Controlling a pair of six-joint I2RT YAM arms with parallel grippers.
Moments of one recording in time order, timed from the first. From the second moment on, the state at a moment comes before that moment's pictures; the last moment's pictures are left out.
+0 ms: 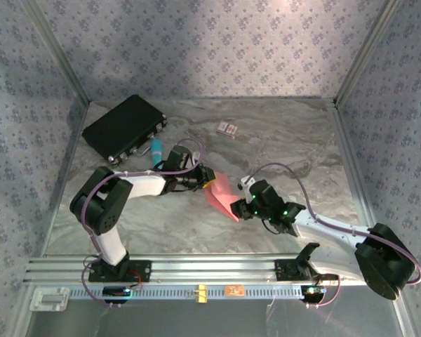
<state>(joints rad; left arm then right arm) -0.61 1.75 0.84 0.23 0.55 -1.10 0.80 1.11 0.42 -0.04 -0.01 0.26</state>
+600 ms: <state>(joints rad) -0.61 1.77 0.84 0.23 0.55 -1.10 1.03 1.29 0.43 0.00 0.28 0.01</state>
